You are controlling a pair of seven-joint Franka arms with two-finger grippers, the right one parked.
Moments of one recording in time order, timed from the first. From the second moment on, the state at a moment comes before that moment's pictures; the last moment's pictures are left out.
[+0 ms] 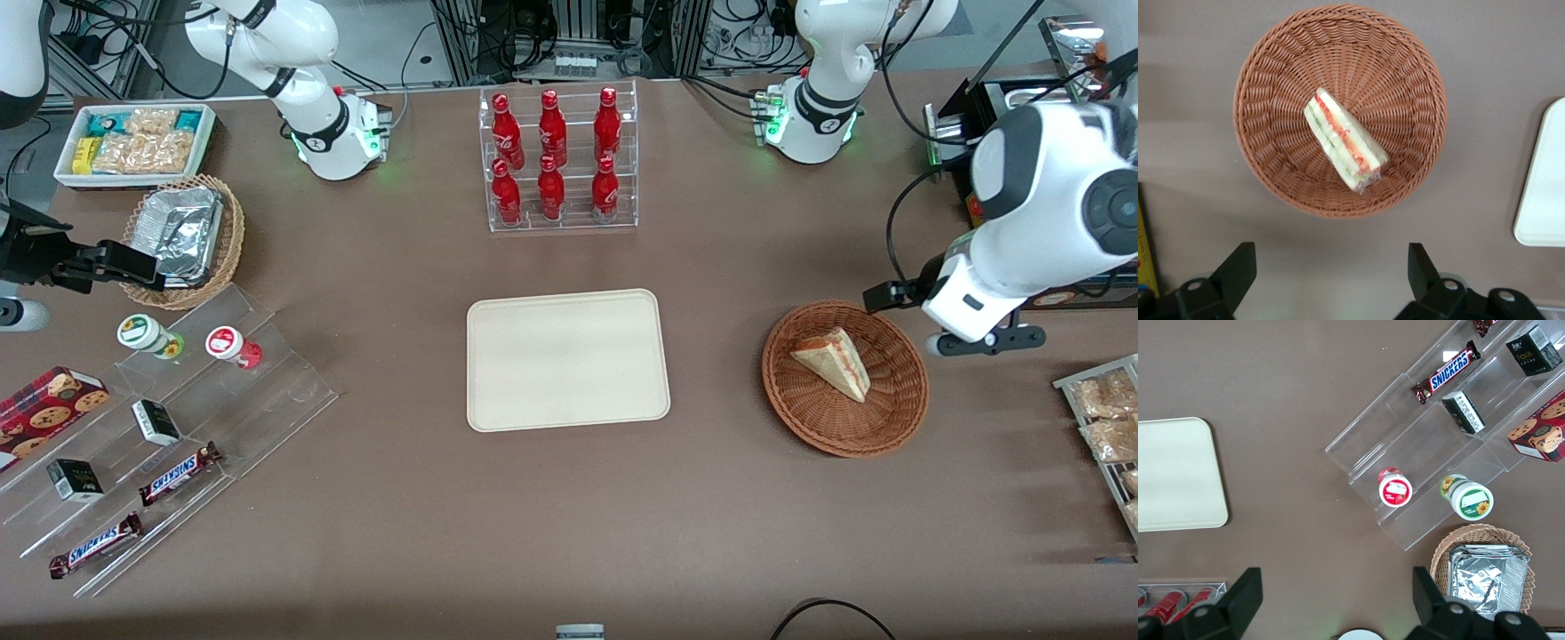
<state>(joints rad) -0.02 0.09 -0.07 -1.90 -0.01 1.83 -0.18</state>
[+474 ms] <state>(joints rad) -0.02 0.16 -0.07 -2.00 -0.01 2.02 -0.37</state>
